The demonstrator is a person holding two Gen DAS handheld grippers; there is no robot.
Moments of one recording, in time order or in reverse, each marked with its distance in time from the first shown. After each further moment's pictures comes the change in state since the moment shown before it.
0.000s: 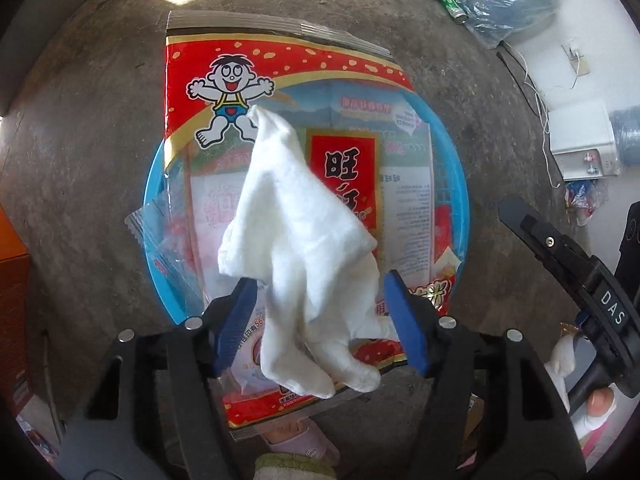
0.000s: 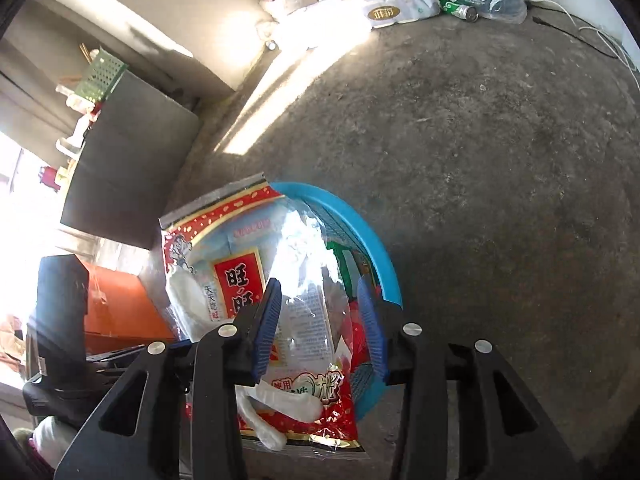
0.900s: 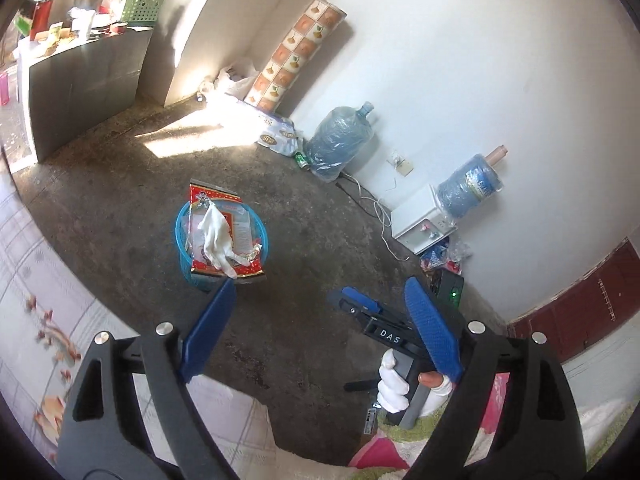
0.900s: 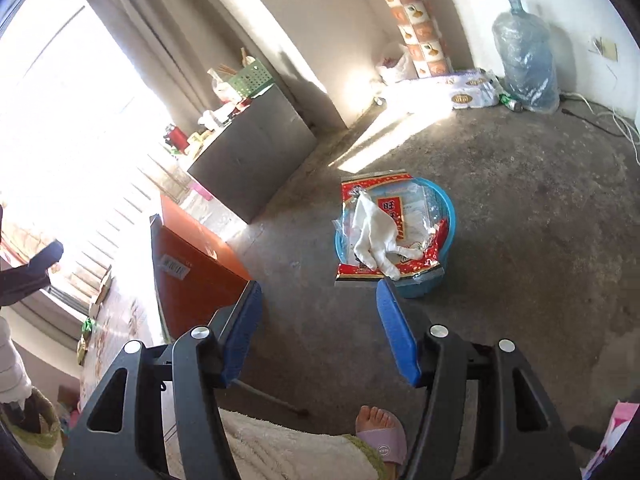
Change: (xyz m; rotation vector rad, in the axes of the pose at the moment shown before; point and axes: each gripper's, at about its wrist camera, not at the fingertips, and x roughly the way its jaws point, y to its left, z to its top) left arm -0.407 -0.029 -0.375 0.085 -0.626 -0.361; right arm -0.286 0.107 -0.207 -0.322 -0.187 0.173
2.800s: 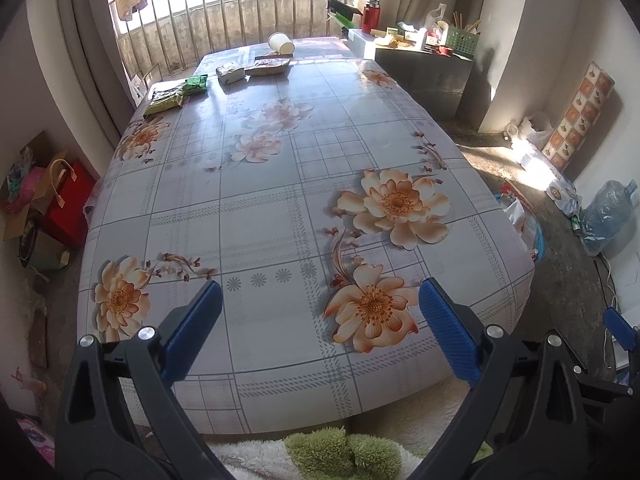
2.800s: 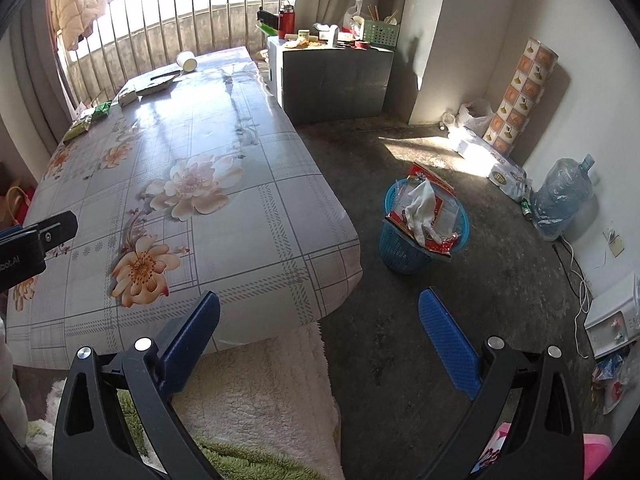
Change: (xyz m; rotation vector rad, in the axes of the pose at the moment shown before) left arm -0.145 0.009 -0.226 -0.429 -0.187 1.058; right arm -0.079 0.204 -0.135 -0.637 0.209 -0.201
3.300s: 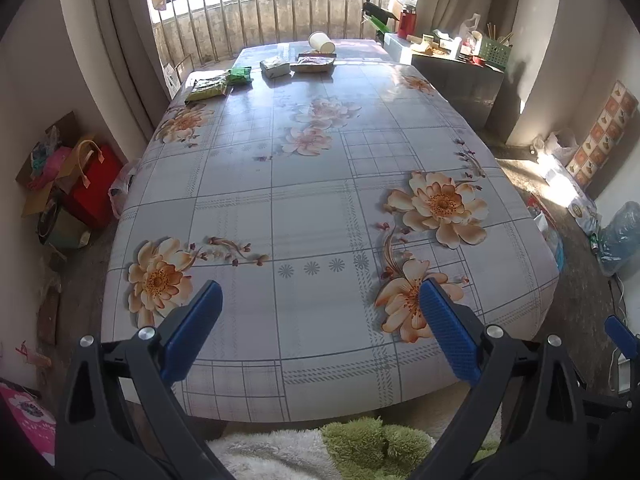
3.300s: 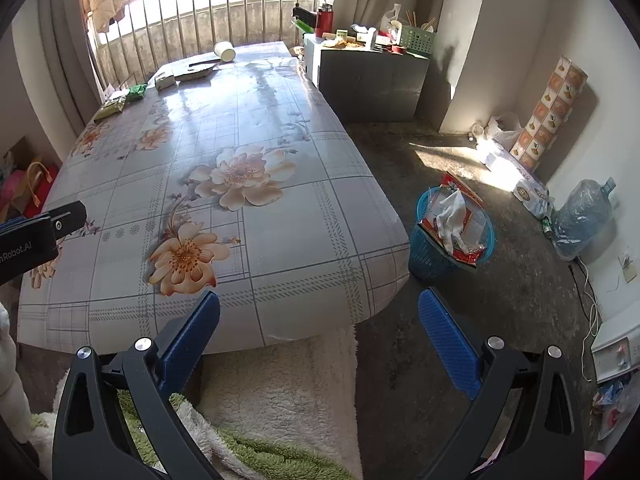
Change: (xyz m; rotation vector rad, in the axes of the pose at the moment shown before) left arm -0.013 0.034 -0.010 -0.078 -0.008 0.077; right arm -0.010 0.036 -0.002 -0.088 -0.005 0.064
